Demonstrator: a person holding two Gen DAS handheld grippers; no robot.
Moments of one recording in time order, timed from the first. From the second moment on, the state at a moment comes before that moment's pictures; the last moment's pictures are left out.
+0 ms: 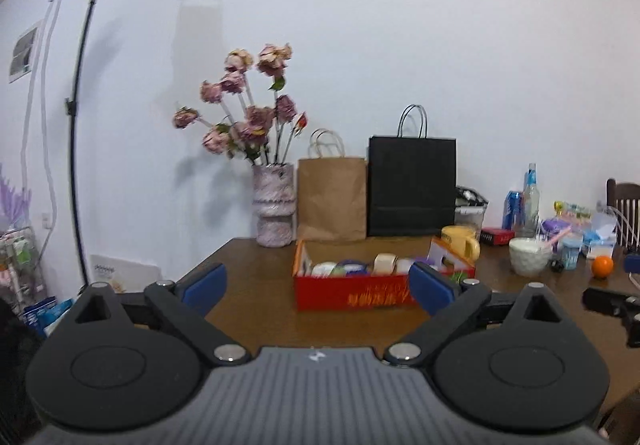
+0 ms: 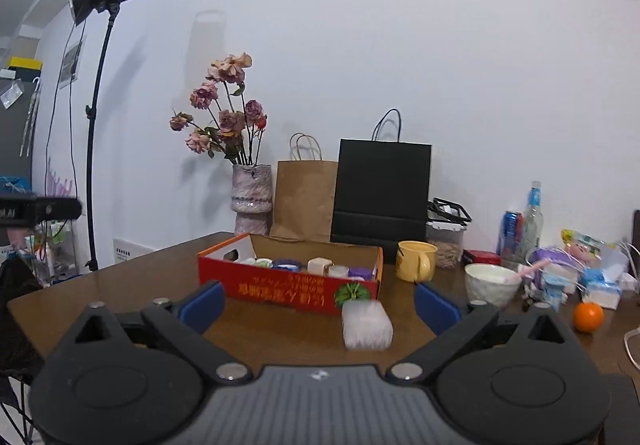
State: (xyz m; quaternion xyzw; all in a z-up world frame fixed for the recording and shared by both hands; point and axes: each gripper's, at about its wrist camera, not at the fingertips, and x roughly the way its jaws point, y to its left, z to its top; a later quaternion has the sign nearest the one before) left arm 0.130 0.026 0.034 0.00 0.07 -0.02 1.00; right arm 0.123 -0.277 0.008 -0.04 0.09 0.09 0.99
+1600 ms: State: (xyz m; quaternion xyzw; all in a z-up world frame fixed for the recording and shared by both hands) left arm 0.362 -0.044 -0.056 0.00 0.26 -0.10 0.96; right arm 0.402 -0.305 -0.077 -0.02 0.28 0.04 0.96
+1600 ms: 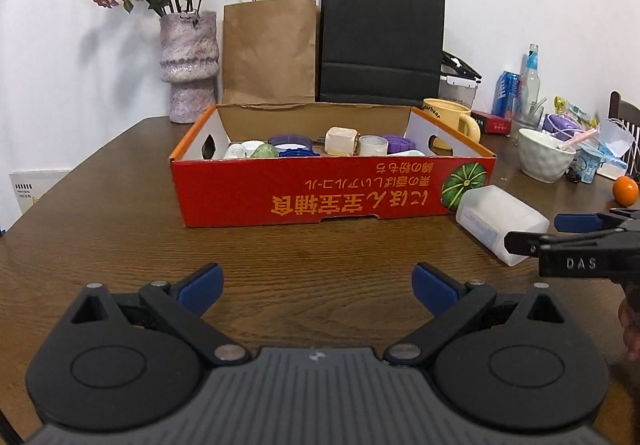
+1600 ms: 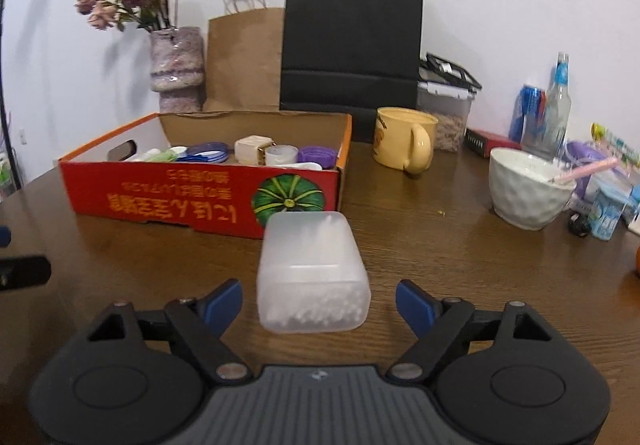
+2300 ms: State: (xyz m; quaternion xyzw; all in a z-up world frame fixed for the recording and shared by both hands) left arm 0.318 -0.017 -0.051 -0.04 0.26 -0.12 0.96; right arm 0.332 -0.222 -0.076 -0.11 0.30 0.24 0.92
